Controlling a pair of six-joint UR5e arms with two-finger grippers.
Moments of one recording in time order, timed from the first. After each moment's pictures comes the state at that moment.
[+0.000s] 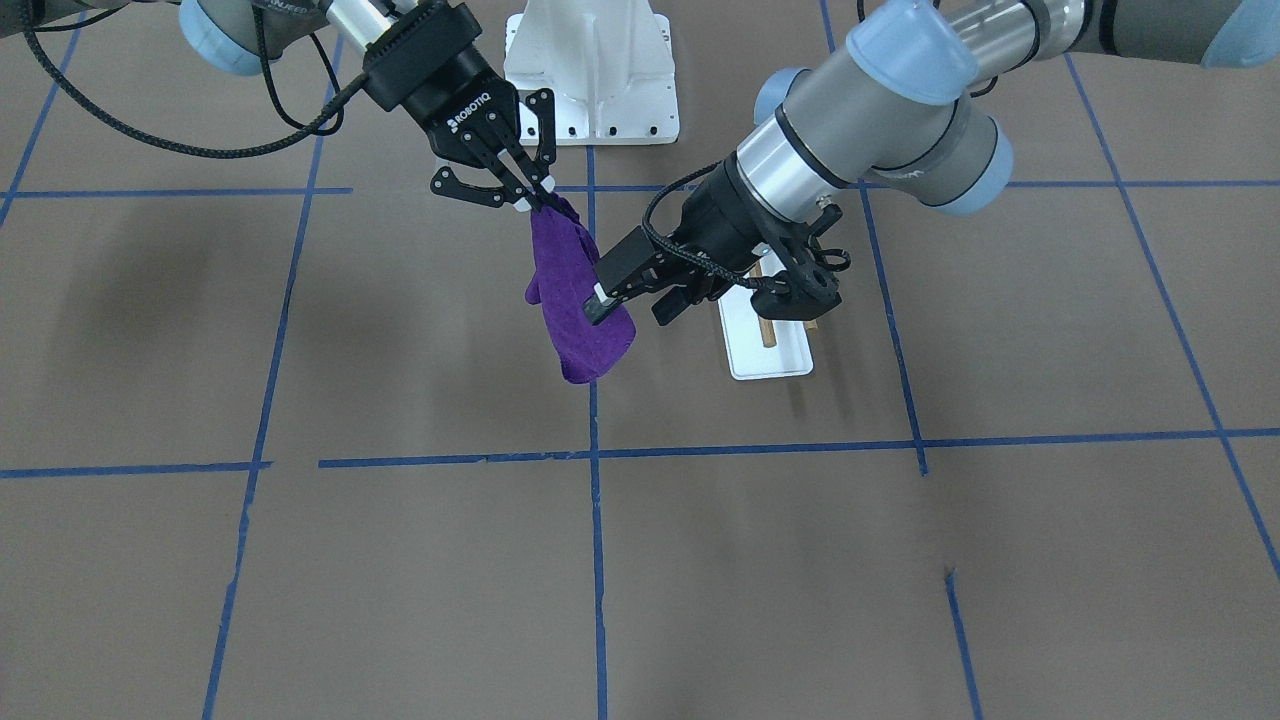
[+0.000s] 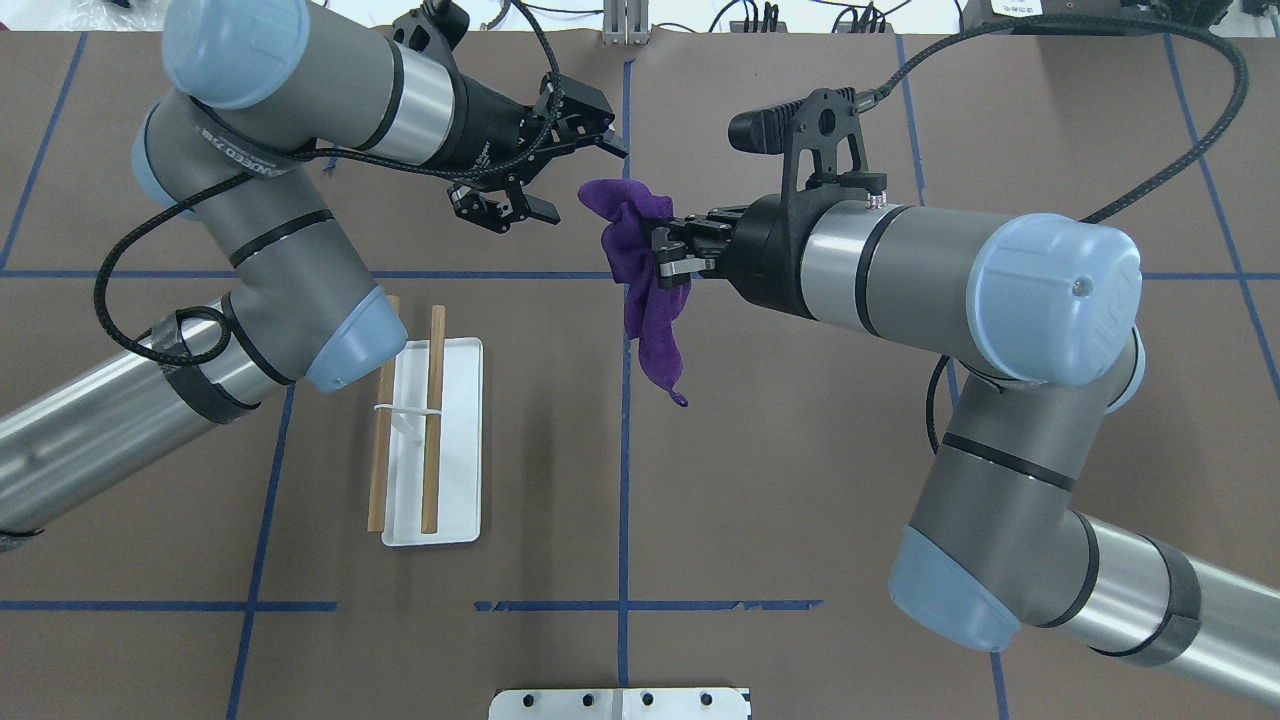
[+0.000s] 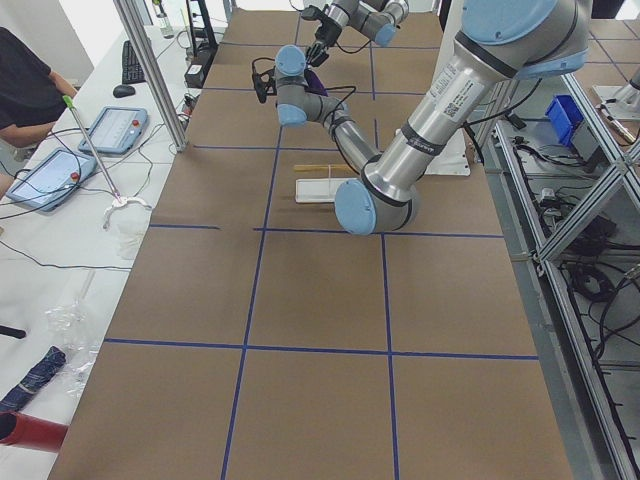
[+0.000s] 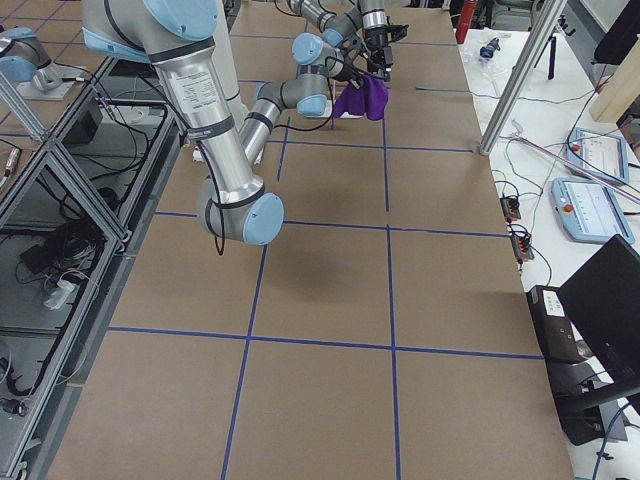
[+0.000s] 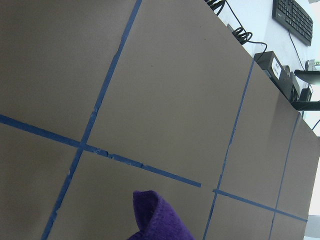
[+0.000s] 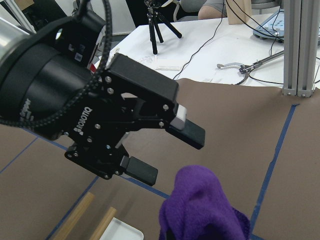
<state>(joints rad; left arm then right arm) -0.77 -2.30 -1.56 -2.32 -2.10 -1.82 0.55 -1.08 1.99 -0.95 1.58 0.90</state>
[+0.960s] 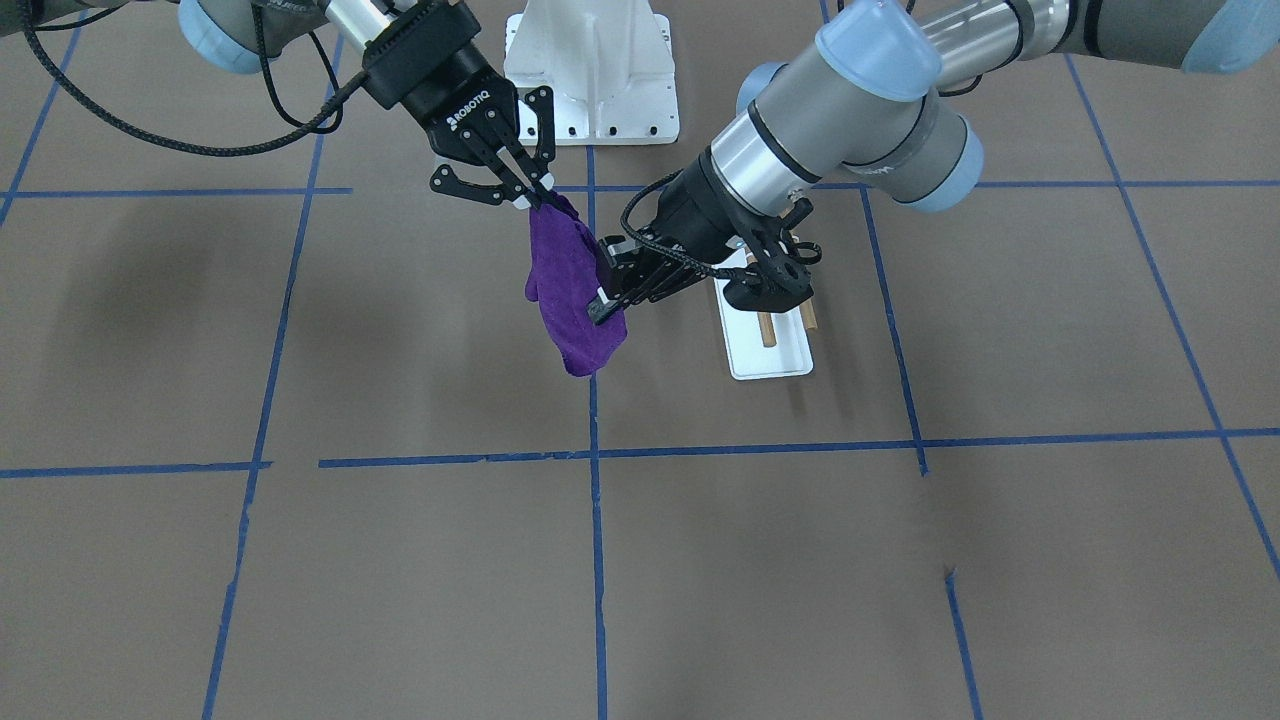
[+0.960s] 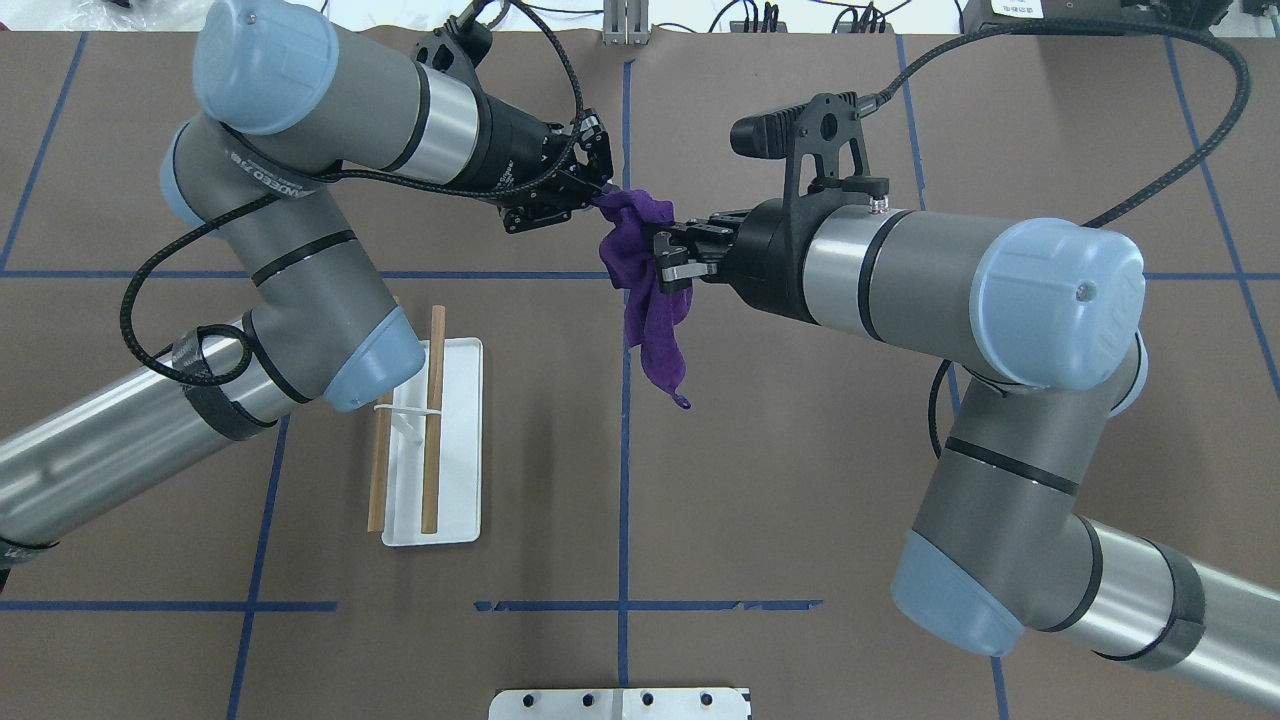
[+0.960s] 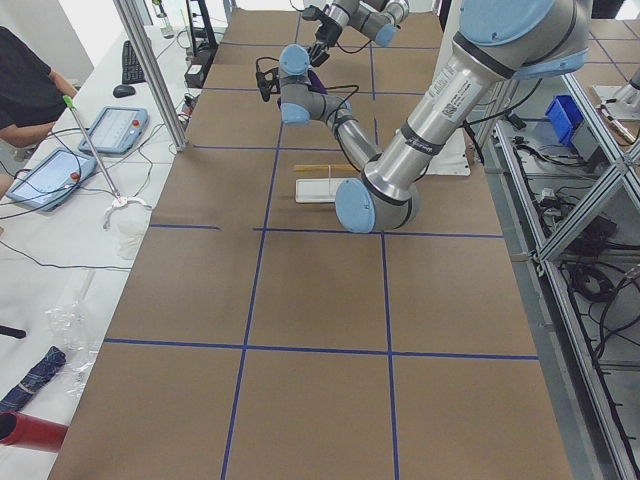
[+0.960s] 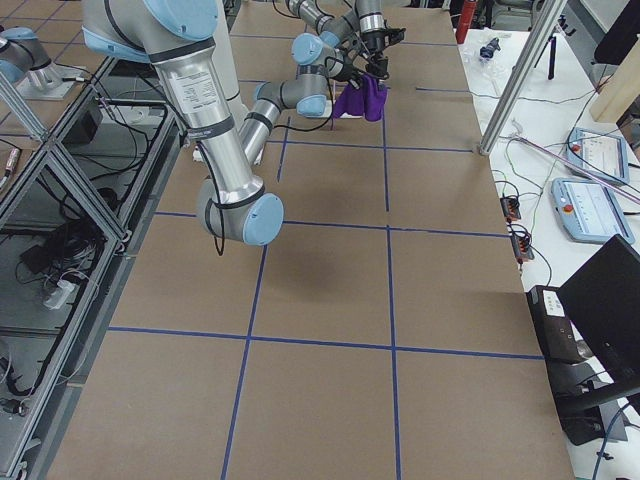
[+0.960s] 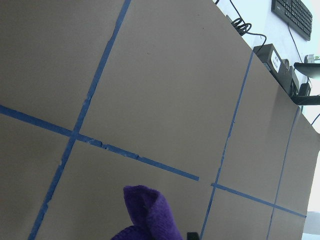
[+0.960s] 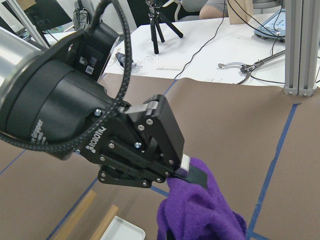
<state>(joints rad) -0.75 -2.31 -1.56 -2.33 -2.09 -1.83 0.55 -1.09 2.00 -0.95 1.58 0.90</state>
